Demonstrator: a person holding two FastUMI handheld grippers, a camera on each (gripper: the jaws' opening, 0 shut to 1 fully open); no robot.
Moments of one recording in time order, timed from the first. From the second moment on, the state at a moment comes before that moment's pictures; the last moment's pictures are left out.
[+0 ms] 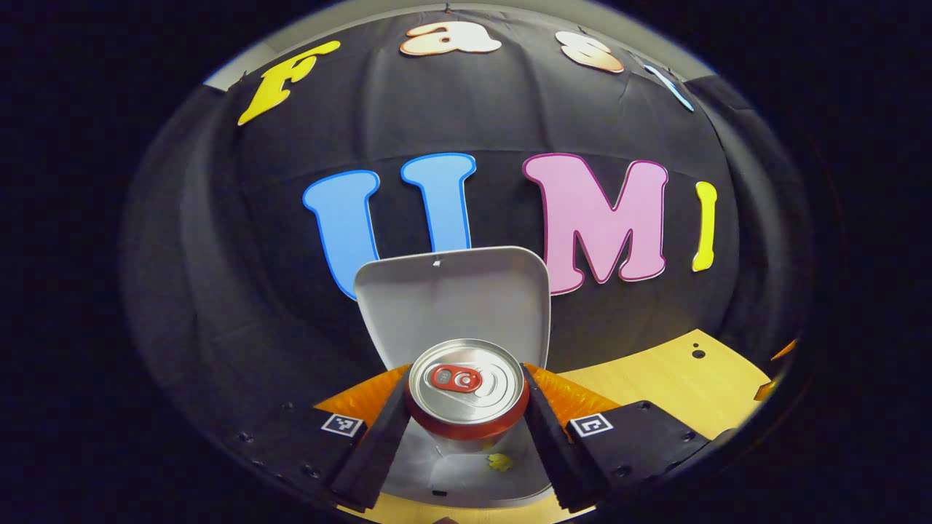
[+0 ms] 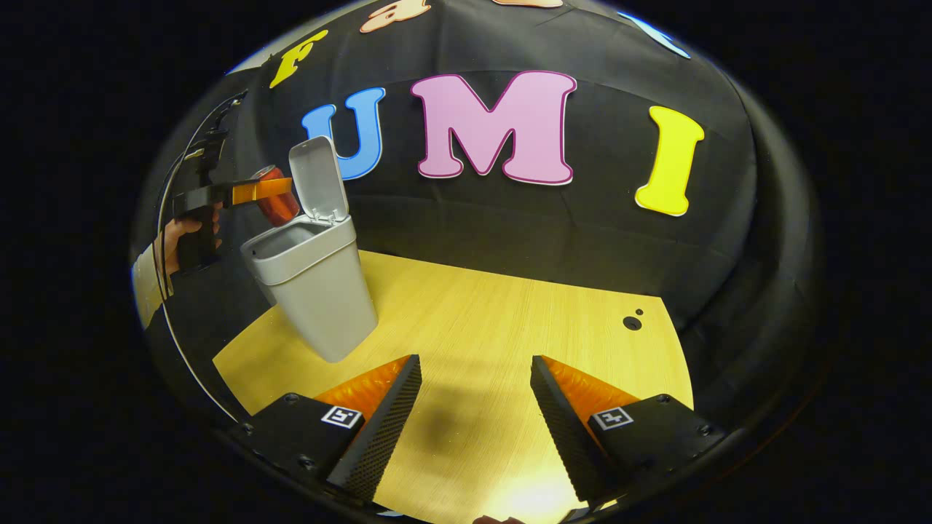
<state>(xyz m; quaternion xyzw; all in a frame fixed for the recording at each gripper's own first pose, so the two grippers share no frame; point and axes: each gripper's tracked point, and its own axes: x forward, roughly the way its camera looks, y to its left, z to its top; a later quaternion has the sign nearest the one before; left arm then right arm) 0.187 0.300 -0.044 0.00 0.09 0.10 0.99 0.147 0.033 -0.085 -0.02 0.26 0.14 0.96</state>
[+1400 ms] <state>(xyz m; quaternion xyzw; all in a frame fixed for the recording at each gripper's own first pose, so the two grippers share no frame) 0.288 0.335 0.072 0.06 0.03 0.09 0.99 0.123 0.019 -0.103 0.02 0.27 0.14 0.95</state>
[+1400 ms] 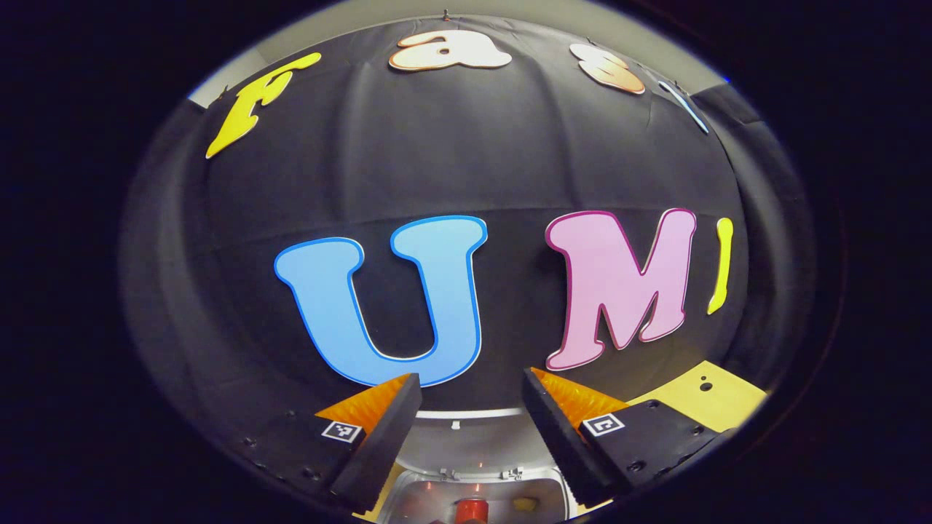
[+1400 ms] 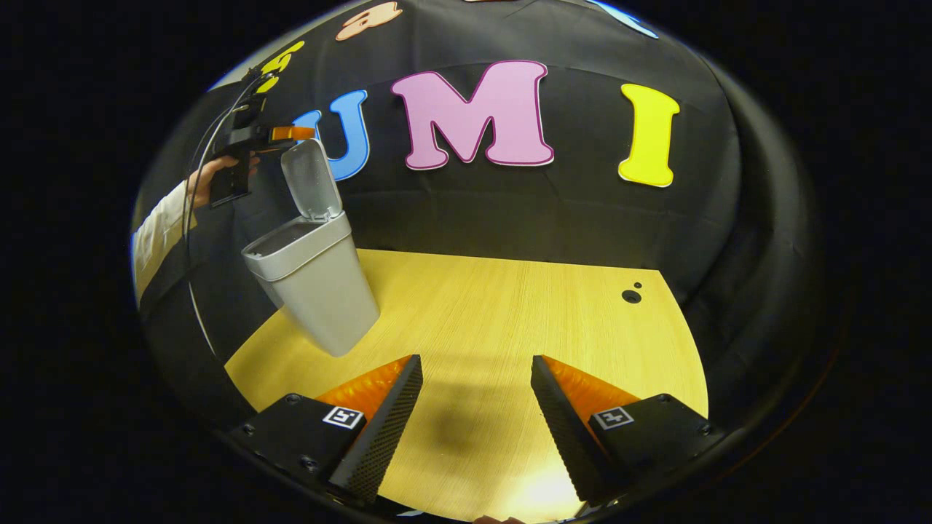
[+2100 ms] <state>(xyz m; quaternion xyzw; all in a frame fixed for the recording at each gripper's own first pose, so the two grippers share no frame) 0.191 0.325 -0.046 -0.04 0.20 0.10 0.97 0.115 0.019 -0.108 0.03 0.28 0.14 0.95</state>
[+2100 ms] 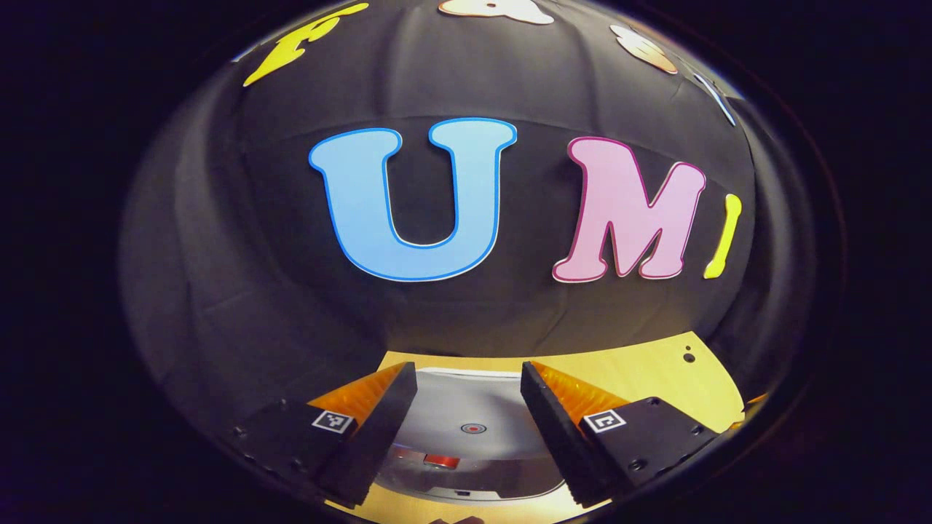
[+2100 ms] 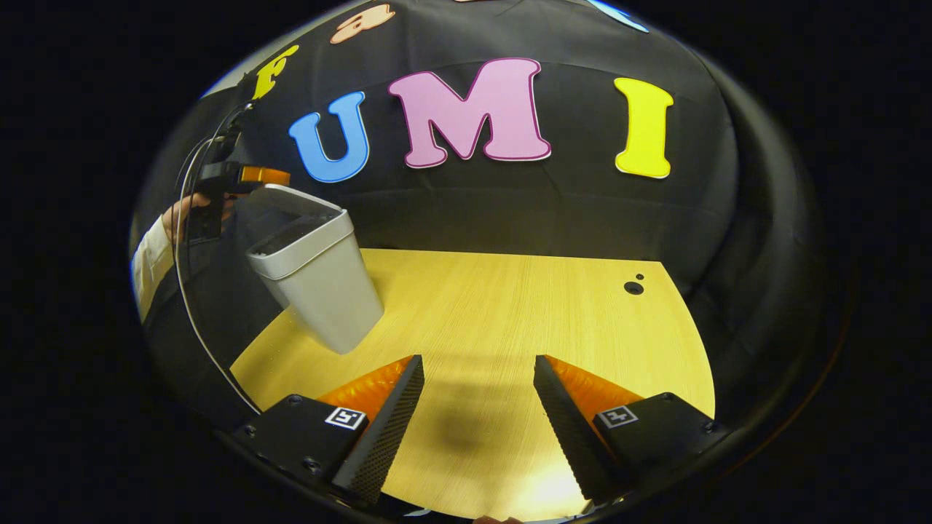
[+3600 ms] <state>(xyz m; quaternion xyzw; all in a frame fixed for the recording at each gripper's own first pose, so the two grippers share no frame) 0.113 0.265 -0.059 0.02 0.14 0.04 0.99 0.085 0.028 -0.088 0.02 0.25 0.12 0.96</state>
